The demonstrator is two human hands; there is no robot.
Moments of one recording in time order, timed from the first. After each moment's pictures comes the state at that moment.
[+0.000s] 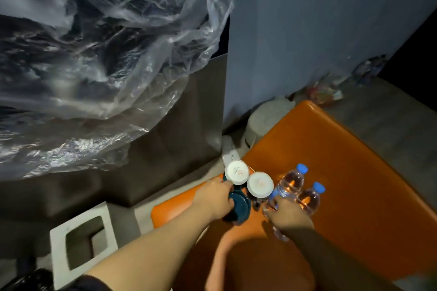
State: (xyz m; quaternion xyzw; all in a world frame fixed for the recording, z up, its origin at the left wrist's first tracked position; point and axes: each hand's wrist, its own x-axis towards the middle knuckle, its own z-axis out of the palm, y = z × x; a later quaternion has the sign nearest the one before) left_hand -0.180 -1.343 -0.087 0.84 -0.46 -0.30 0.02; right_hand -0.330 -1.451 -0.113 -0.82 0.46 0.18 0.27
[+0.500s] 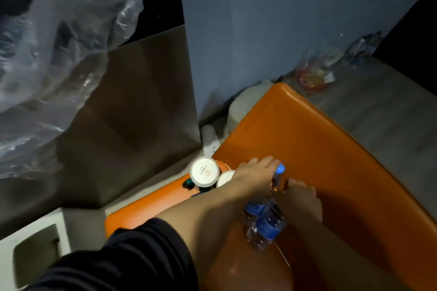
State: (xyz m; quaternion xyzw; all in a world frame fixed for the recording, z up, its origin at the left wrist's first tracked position) left_hand -0.243 -1.525 -0.154 0.73 -0.60 -0.32 0.04; right_hand -0.365 -1.565 -0.174 -0.80 0.56 0.11 0.19
